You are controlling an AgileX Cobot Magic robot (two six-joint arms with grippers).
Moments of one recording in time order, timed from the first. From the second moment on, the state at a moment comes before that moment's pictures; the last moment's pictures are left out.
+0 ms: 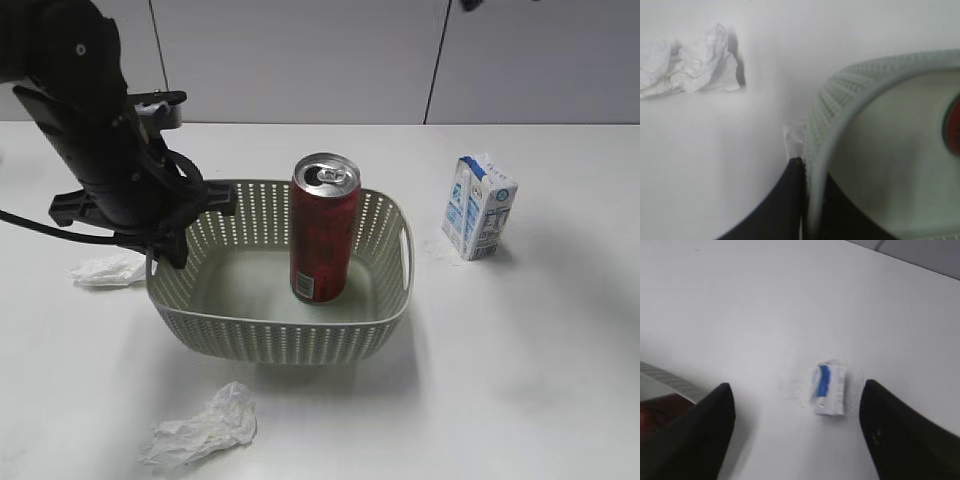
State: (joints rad) left arm -0.53 1.77 -1.19 -0.17 0.84 -0.36; right arm 0.36 1.83 -1.93 0.05 1.19 -0.02
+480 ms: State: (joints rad) left arm -0.53 1.77 -1.20 -0.17 0.82 -0.36; right arm 0.13 1.37 -1.34 0.04 1.17 -0.02
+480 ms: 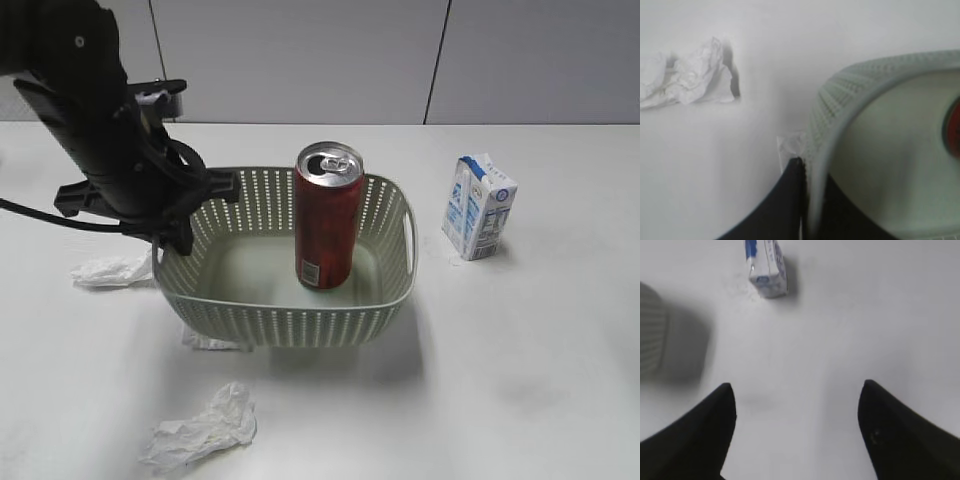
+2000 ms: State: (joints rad) left arm -0.46 2.12 -1.58 -0.27 0.85 -0.28; right arm 0.13 0.02 -0.50 0.05 1.12 -0.02
